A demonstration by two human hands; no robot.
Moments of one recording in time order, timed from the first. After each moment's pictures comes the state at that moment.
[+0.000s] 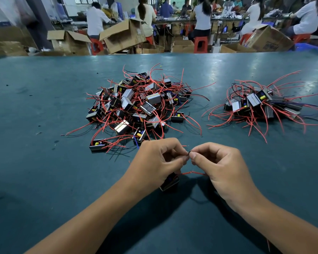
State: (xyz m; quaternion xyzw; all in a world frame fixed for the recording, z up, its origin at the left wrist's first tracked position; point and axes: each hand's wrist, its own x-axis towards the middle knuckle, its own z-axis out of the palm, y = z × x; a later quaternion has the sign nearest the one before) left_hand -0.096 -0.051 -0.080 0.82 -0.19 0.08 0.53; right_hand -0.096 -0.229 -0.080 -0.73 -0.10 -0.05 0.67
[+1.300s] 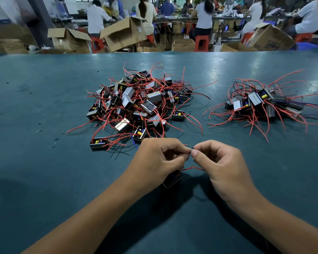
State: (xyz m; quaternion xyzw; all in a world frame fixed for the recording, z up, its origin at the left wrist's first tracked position) left_hand -0.095 -0.056 -0.075 0.81 -0.18 0.09 0.55; right_hand -0.096 -0.226 -0.084 -0.71 -0.11 -0.06 0.69
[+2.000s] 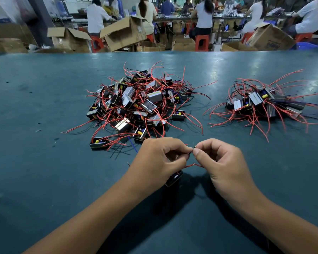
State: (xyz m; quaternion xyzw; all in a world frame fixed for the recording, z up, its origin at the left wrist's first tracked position) left_hand -0.100 -0.058 -0.074 0.83 -0.19 0.13 0.51; right_hand -0.094 -0.227 -0.084 -0.72 -0.11 -0.07 0.68
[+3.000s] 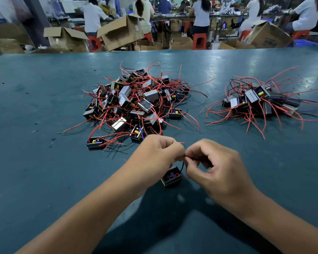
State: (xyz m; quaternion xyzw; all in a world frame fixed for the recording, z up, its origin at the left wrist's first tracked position) left_hand -0.109 -0.064 -0.045 0.81 -0.06 -0.05 0.59; right_hand -0.108 -0.231 -0.071 -0.82 -0.29 -0.19 0.46
